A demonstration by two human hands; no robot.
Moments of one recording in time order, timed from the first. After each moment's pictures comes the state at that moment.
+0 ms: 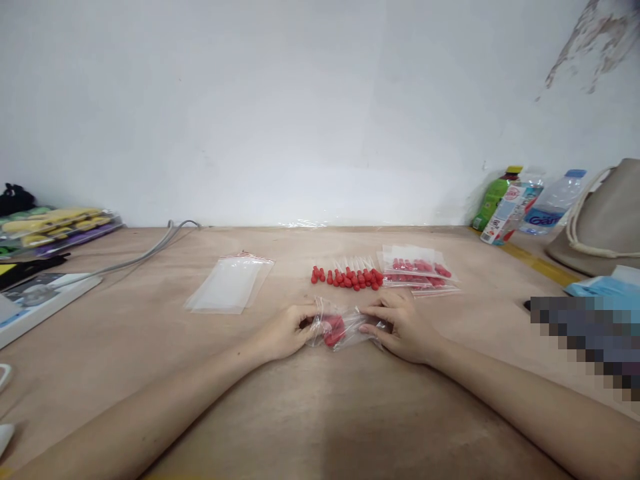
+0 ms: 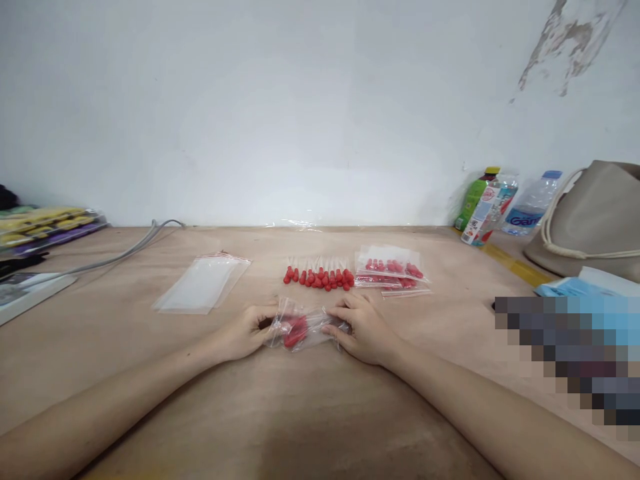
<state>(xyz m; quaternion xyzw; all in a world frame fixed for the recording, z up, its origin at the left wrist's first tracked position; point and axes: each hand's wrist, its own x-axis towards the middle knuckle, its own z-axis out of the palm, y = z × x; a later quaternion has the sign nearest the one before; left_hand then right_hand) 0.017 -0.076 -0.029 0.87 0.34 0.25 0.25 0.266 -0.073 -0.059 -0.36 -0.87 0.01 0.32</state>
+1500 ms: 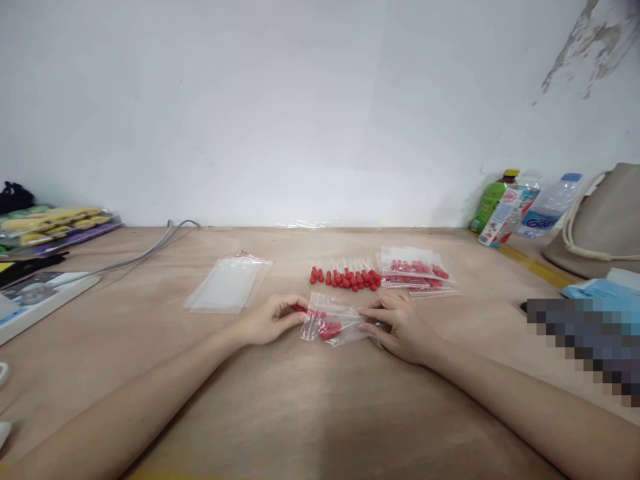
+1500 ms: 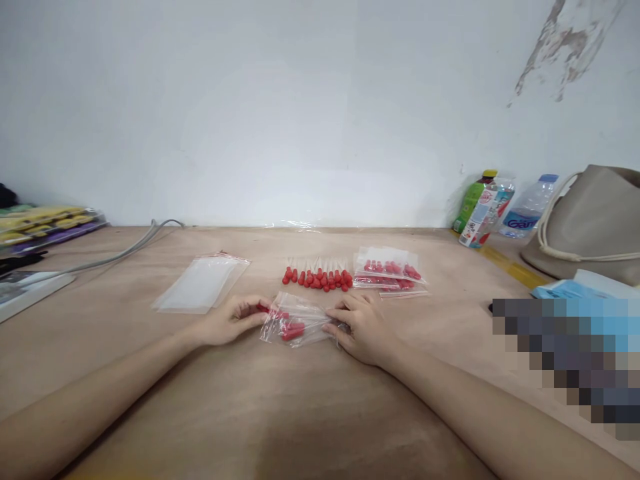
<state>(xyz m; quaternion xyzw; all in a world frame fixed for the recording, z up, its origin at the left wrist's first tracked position) -0.014 -0.058 -0.024 0.81 0.35 0.24 0.41 0.270 -0.071 -0.061 -0.36 -0.88 -0.03 0.31</state>
